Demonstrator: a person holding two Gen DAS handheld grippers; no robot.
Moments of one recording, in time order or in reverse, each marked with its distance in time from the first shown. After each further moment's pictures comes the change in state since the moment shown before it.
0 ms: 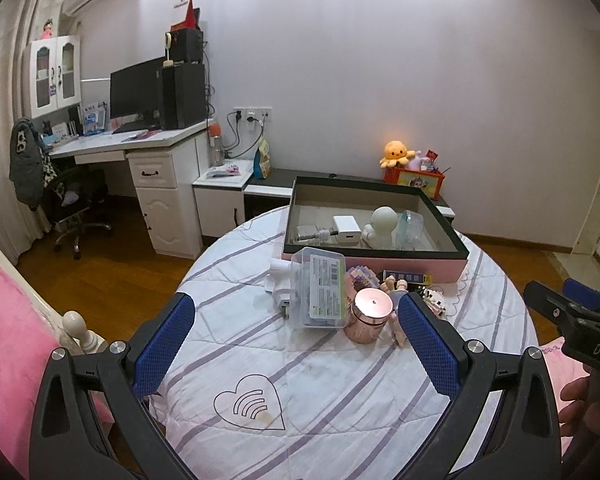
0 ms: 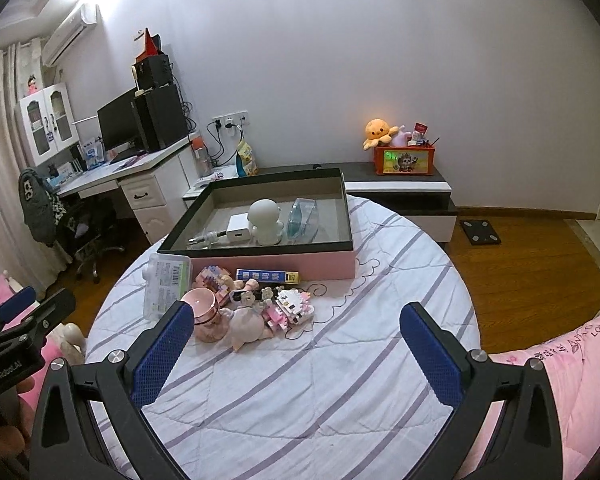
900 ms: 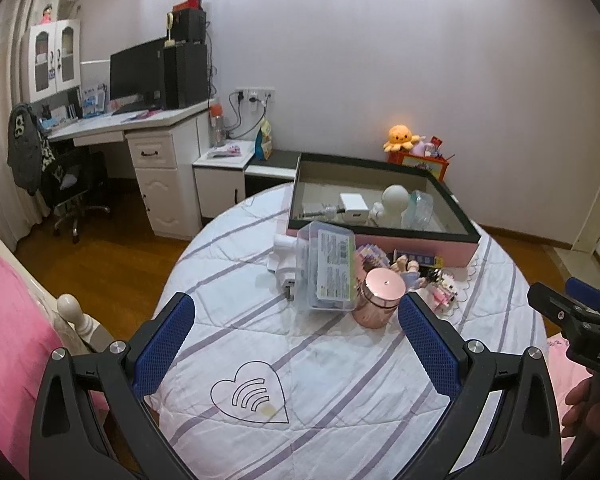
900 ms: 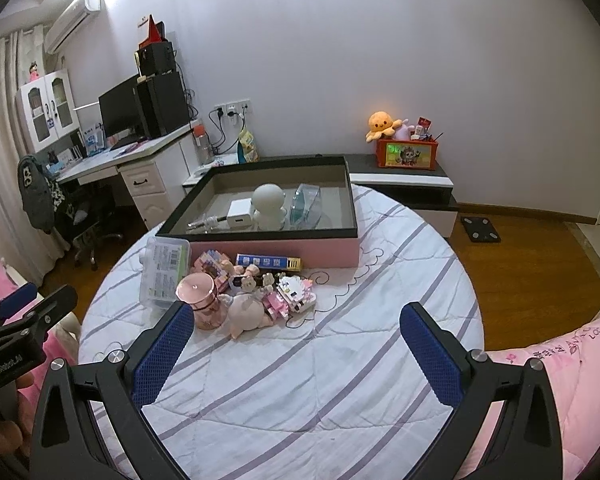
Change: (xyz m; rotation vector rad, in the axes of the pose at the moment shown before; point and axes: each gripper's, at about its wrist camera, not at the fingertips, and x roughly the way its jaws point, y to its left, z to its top) left arm 0.027 0.007 -0.010 -0.022 0.084 0.001; right arm 0.016 0.002 -0.008 -0.025 0.058 -0.006
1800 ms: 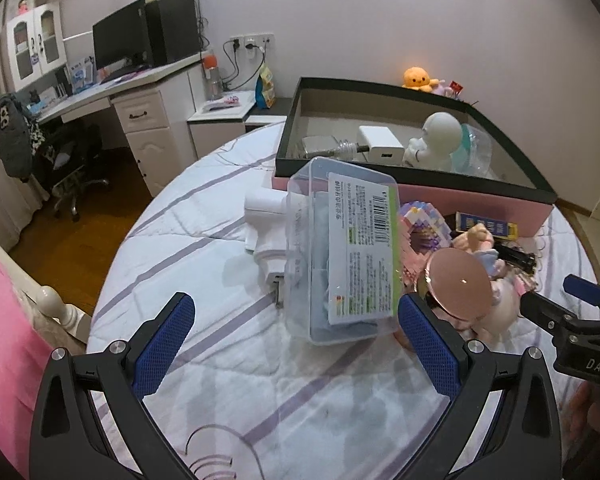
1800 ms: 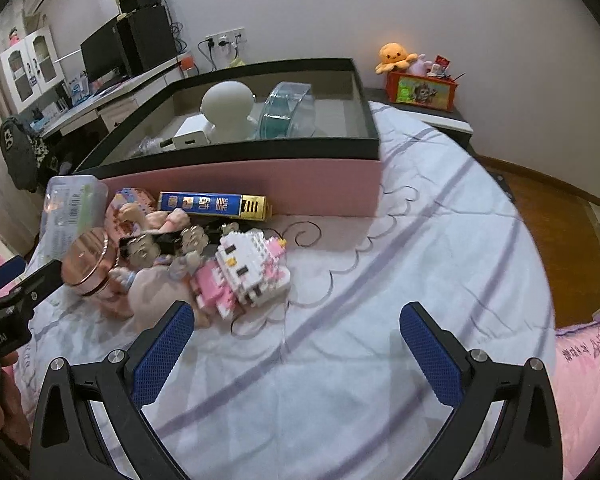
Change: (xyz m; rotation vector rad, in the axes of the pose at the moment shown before) left arm 0.132 -0.015 -0.007 0.045 0.179 0.056; right arm 0.140 -0.023 -0.009 -0.027 0.233 0.019
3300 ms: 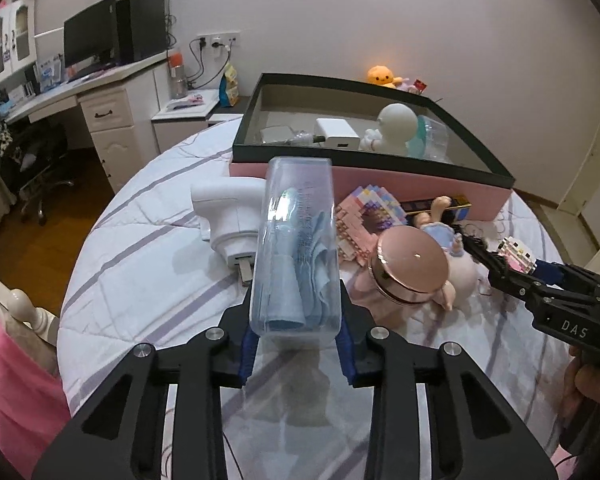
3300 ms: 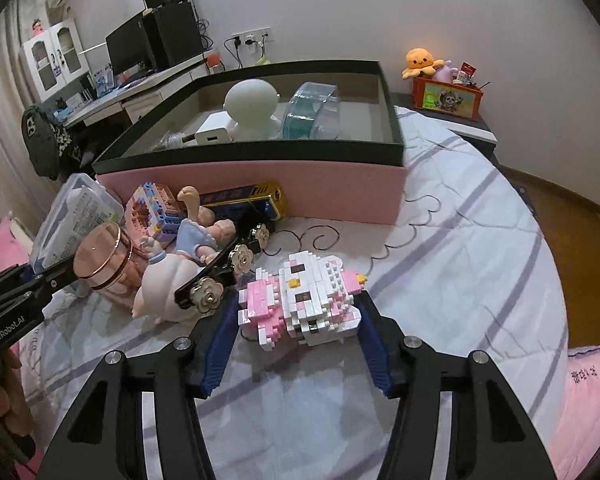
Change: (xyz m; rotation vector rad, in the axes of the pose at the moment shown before) left arm -0.015 -0.005 -0.016 0.026 -0.009 -0.151; right arm -0.013 -0.004 -0.005 -0.042 -0.016 0.071
